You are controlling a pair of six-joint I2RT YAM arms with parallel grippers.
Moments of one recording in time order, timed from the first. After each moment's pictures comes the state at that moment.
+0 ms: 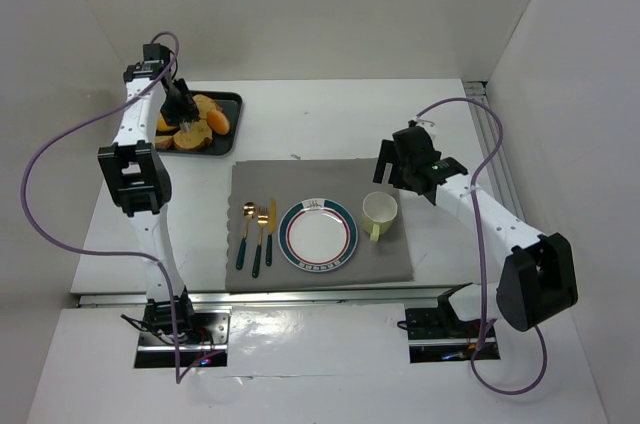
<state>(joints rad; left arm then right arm) 0.15 2.27 2.25 -1.02 0.01 -0.35 0.39 1.32 0.98 -0.51 0.28 0.52</state>
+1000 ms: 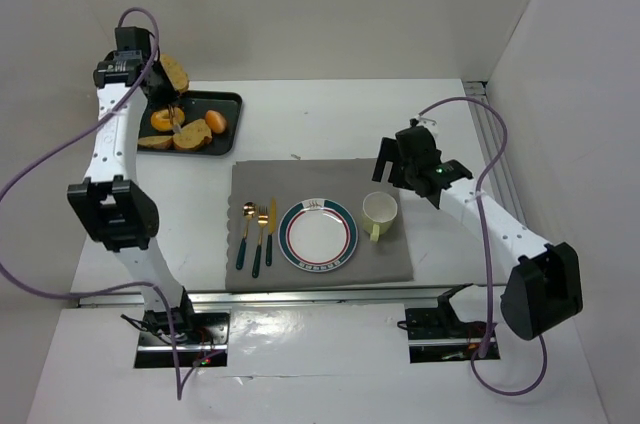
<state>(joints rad) 0.14 1.91 2.06 -0.99 -0.06 -0.37 0.40 1.30 0.98 -0.50 0.25 0.54</state>
